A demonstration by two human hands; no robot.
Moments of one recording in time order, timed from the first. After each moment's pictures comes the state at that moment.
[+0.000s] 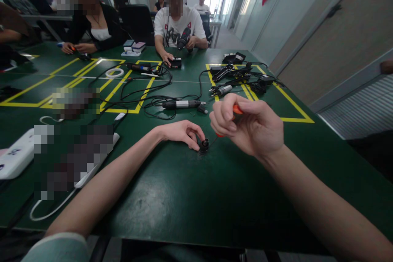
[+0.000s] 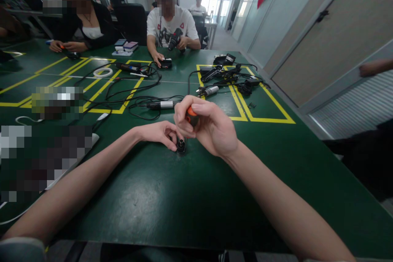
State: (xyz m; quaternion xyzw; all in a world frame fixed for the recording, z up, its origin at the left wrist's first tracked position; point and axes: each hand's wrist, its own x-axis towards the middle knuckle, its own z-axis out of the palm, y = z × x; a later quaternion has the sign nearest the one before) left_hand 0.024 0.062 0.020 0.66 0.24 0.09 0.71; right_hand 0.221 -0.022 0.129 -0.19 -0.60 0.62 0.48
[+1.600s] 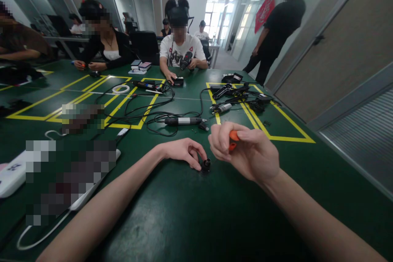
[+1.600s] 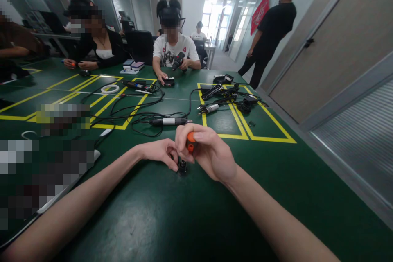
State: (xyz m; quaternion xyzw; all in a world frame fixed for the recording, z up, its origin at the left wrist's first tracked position) left_hand 0.023 0.062 0.011 0.66 0.23 0.09 0.71; right_hand 0.219 -0.022 0.118 -0.13 -0.55 0.67 0.48
